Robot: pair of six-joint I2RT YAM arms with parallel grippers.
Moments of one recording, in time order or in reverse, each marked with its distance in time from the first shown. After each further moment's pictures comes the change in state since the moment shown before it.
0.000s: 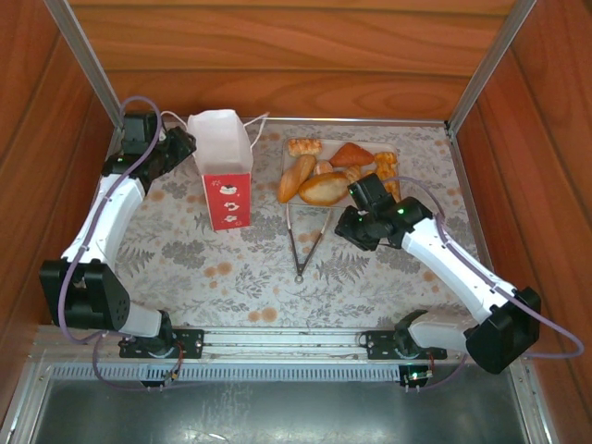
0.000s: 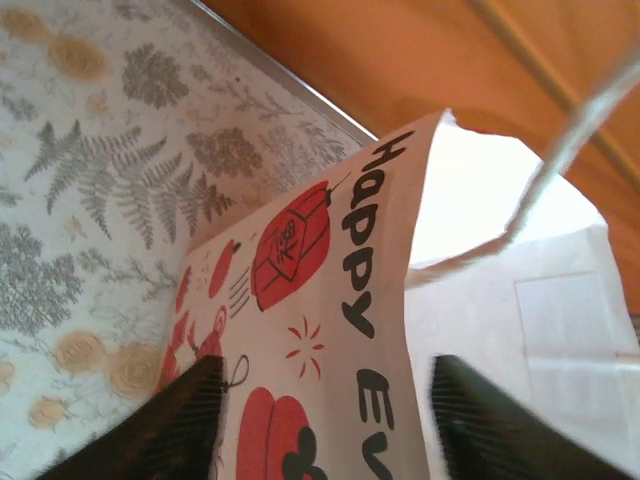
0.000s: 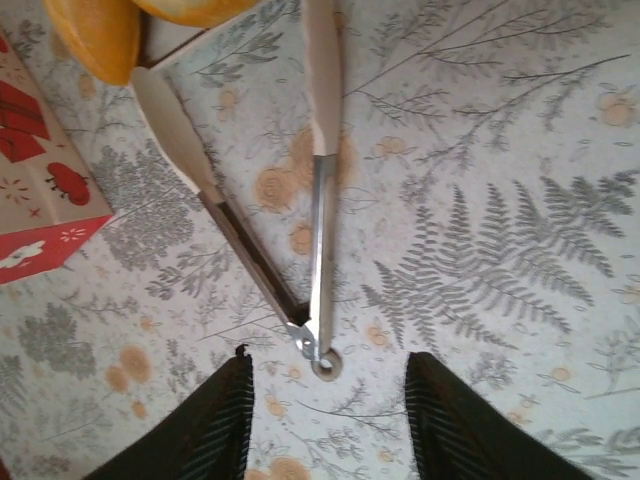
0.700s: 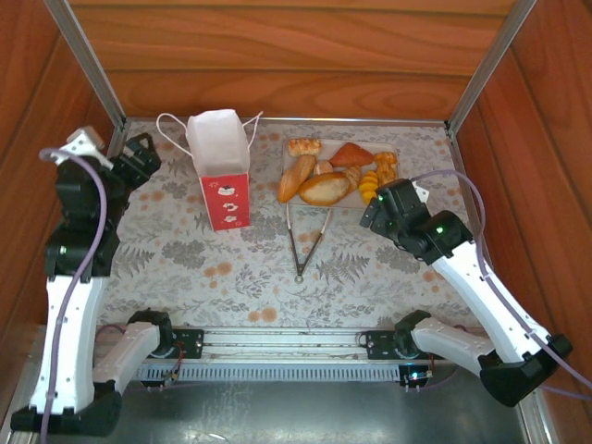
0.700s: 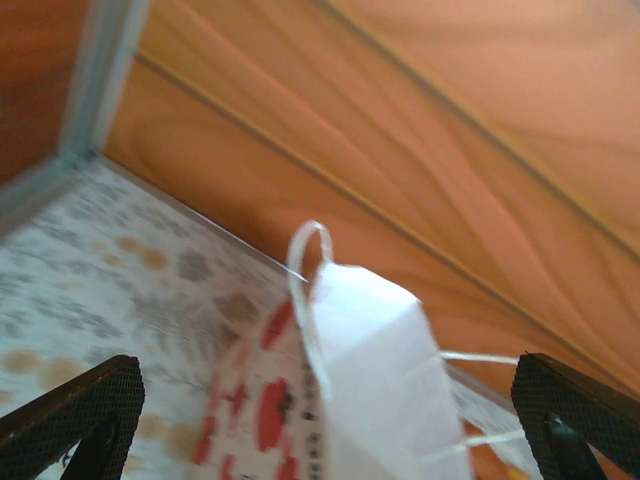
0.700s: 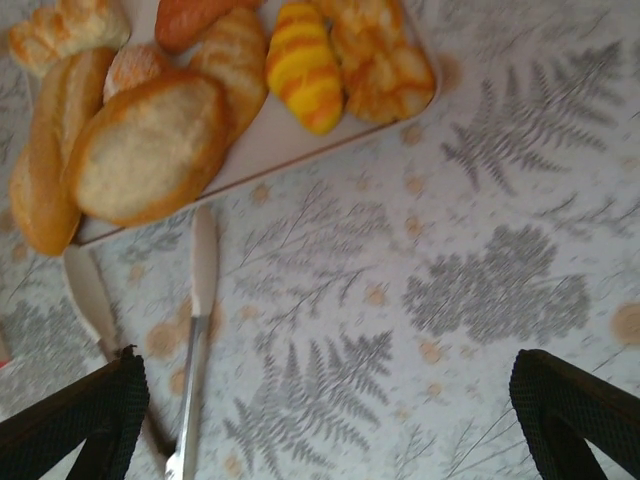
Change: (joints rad) left arm 0.000 -0.612 -0.092 -0.118 -0.292 0.072; right arm -0.029 -0.206 0.052 -0.143 0.440 -0.173
